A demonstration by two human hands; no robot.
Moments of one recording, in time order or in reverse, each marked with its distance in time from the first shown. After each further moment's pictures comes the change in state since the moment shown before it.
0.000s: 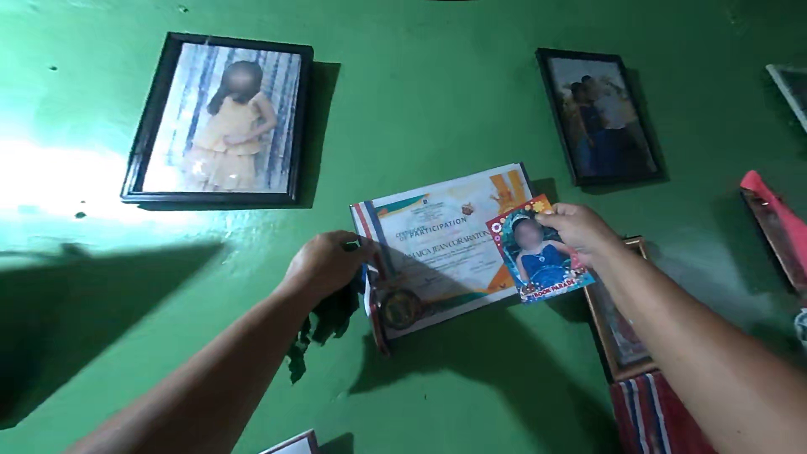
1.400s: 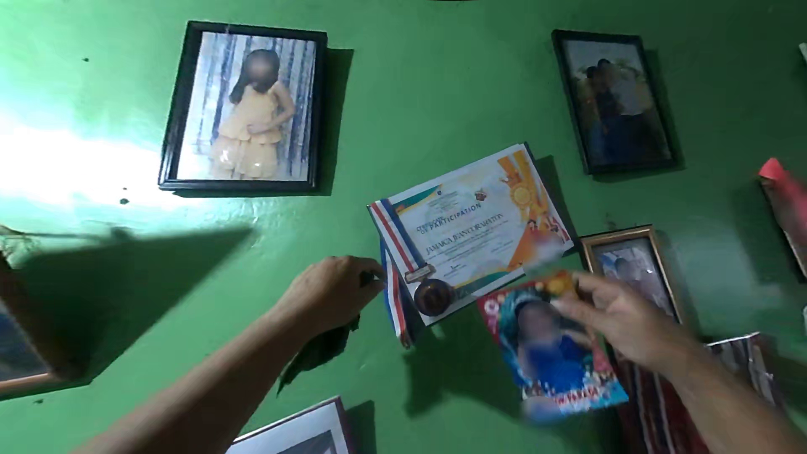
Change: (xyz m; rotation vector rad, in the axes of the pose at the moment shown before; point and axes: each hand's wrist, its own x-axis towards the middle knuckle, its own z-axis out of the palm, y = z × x) left_hand -0.055 -0.009 -0.017 0.365 -0.245 0.181; right_hand -0.142 0.029 -0.010 0.014 -0.335 -0.288
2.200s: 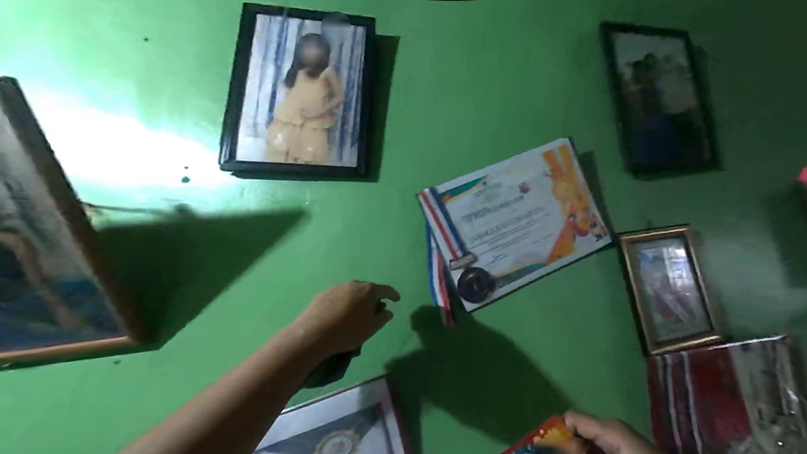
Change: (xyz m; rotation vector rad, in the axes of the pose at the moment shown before) left_hand -0.033 -0.059 0.015 0.053 -0.215 0.004; right_hand -0.096 0.017 0.092 0.075 -0.392 0.121
